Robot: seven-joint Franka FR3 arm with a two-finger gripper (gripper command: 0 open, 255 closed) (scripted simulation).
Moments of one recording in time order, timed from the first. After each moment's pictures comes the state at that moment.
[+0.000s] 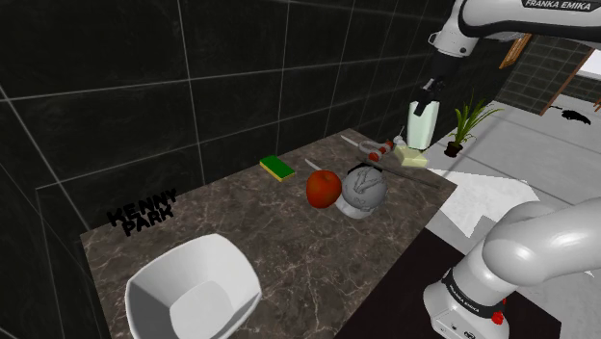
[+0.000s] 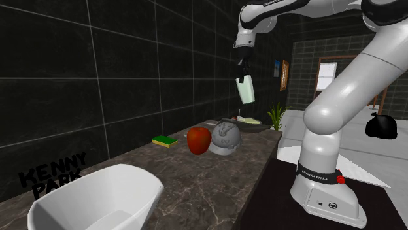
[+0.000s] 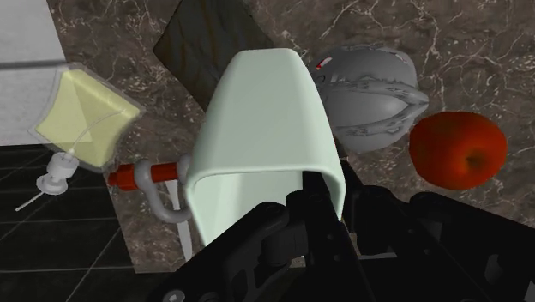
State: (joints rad) arm -0.09 -0.56 -0.22 -2.17 -0.11 1.67 -0.32
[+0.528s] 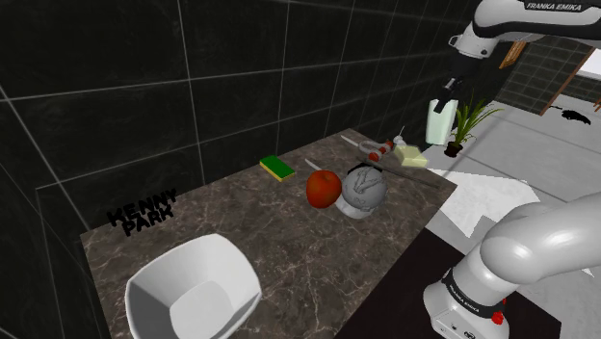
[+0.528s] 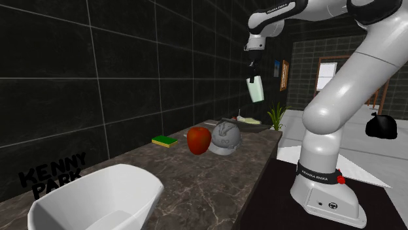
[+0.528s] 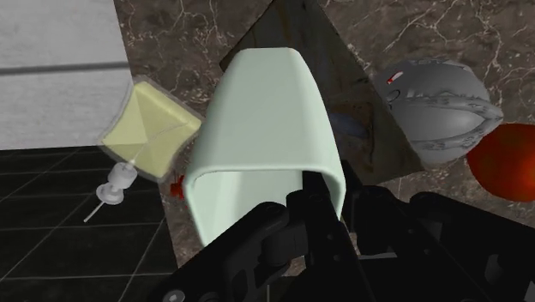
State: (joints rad) arm -0.14 -0.49 -0.38 -2.10 -0.16 1.69 -0.52
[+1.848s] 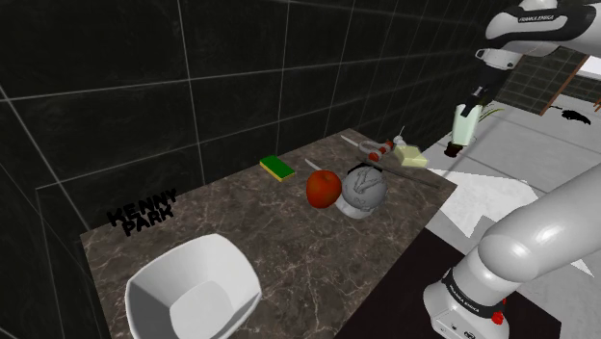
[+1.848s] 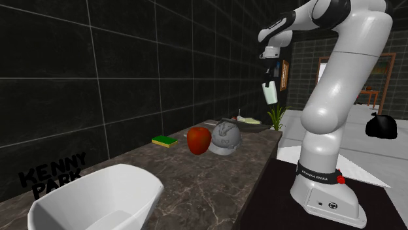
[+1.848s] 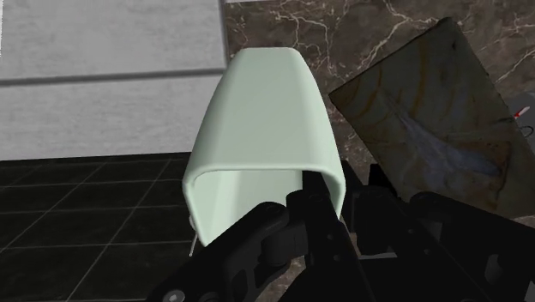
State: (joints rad) arm -0.19 -0.23 -0.69 -1.91 -0.12 1.77 -0.90
